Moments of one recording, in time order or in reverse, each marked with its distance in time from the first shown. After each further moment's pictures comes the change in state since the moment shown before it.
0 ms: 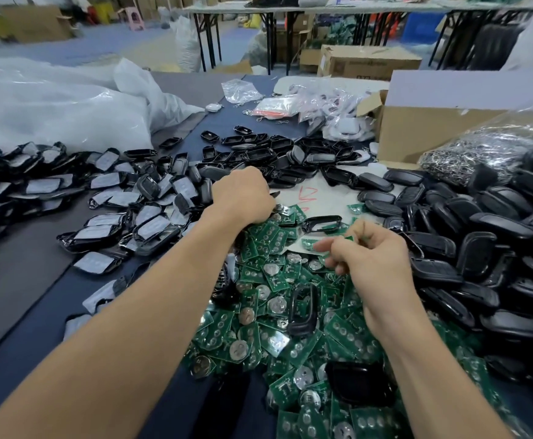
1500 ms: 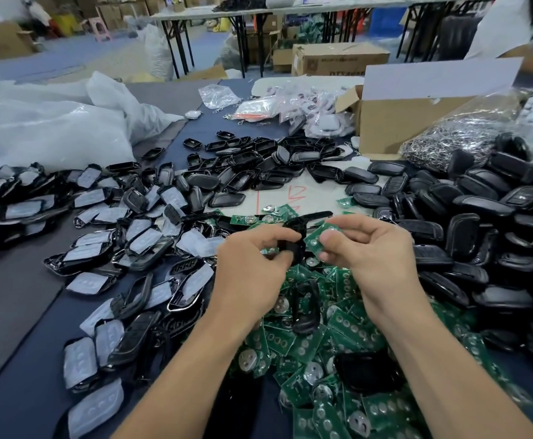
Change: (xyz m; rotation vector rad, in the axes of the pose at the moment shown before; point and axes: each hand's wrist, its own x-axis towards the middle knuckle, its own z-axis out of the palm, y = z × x) left_hand -0.128 -0.014 0.026 -0.879 0.080 0.182; right_hand 0.001 0.005 0.000 0.233 0.104 0.005
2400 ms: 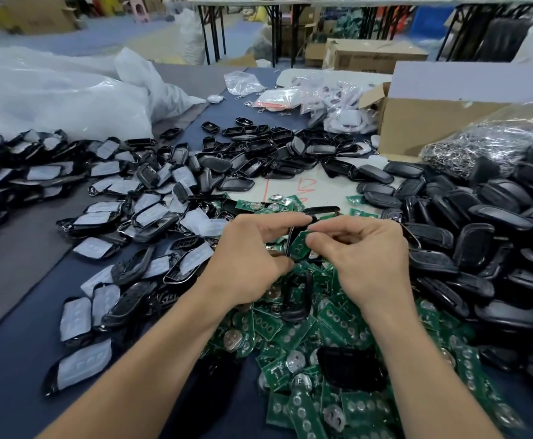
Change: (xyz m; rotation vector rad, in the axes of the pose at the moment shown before) left_hand -0.001 0.004 -0.007 -0.010 -0.198 0.008; right_hand -0.001 0.001 -0.002 -0.435 -0.125 -0.229
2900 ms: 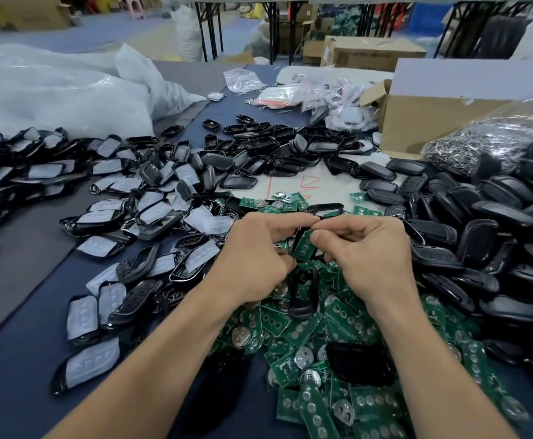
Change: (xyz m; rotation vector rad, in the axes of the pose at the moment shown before) left_hand -0.001 -0.002 -0.001 0.014 -0.060 -0.011; right_hand -0.002 -0.005 0.002 -0.020 -0.017 0.017
